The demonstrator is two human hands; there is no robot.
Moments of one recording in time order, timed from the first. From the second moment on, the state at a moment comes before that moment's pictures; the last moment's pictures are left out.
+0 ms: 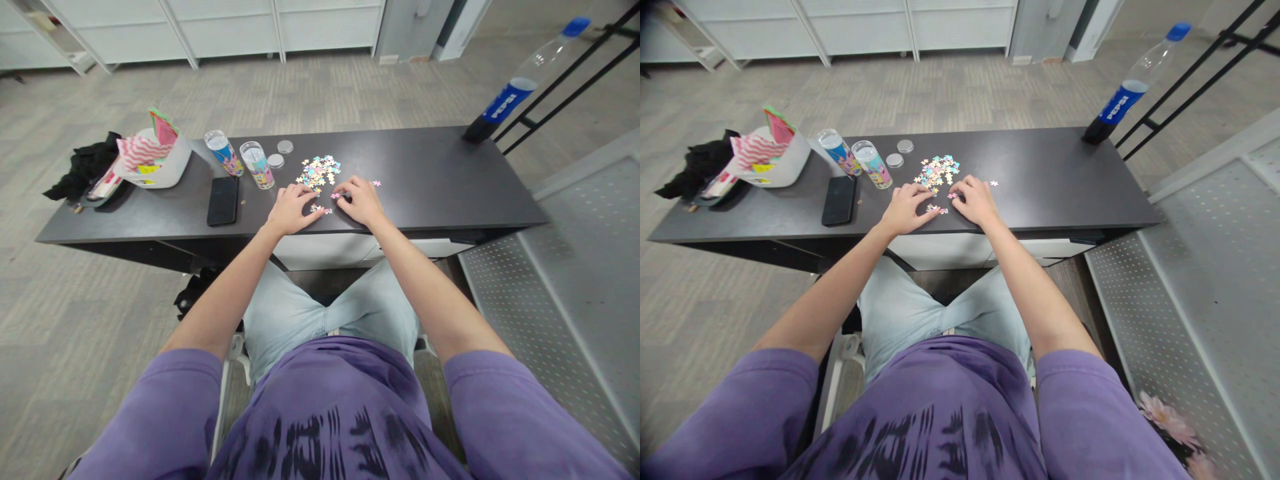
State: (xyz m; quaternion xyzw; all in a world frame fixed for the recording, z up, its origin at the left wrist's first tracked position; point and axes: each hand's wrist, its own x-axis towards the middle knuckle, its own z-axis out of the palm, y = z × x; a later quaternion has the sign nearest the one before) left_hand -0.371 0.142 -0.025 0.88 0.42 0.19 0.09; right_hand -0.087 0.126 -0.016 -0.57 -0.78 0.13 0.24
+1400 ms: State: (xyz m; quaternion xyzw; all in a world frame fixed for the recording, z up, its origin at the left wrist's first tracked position) left_hand -0.369 0.140 -0.021 0.87 0.44 0.20 0.10; right_hand -0.093 0.114 -0.010 -0.61 -0.76 0.10 0.21
